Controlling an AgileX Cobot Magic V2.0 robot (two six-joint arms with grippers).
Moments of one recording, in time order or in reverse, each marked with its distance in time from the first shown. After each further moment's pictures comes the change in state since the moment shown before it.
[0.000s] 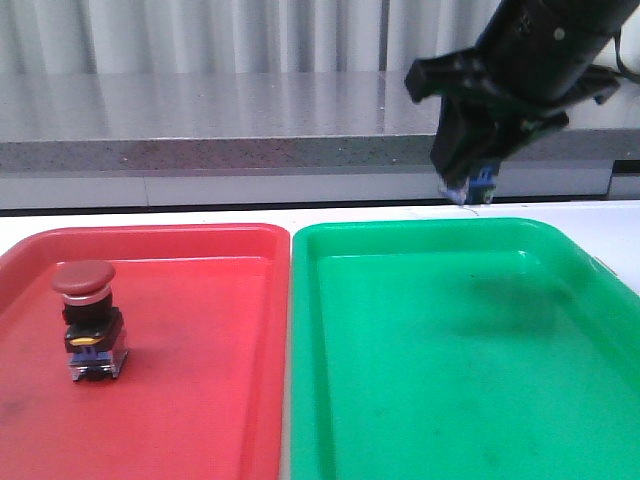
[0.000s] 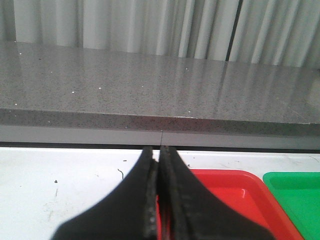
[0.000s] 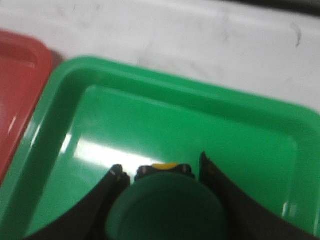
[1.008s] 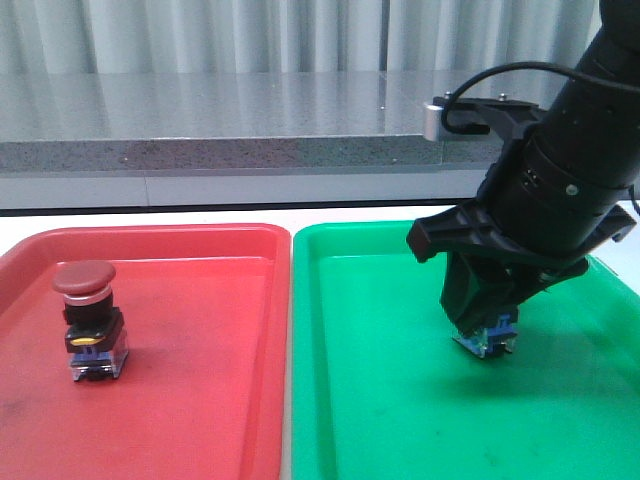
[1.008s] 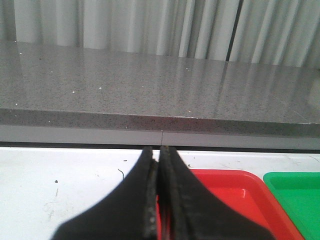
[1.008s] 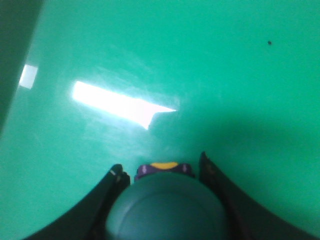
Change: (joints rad) left arm 0.000 0.000 0.000 0.000 0.000 0.000; right arm 0.071 0.029 0.241 0.018 -0.099 0.035
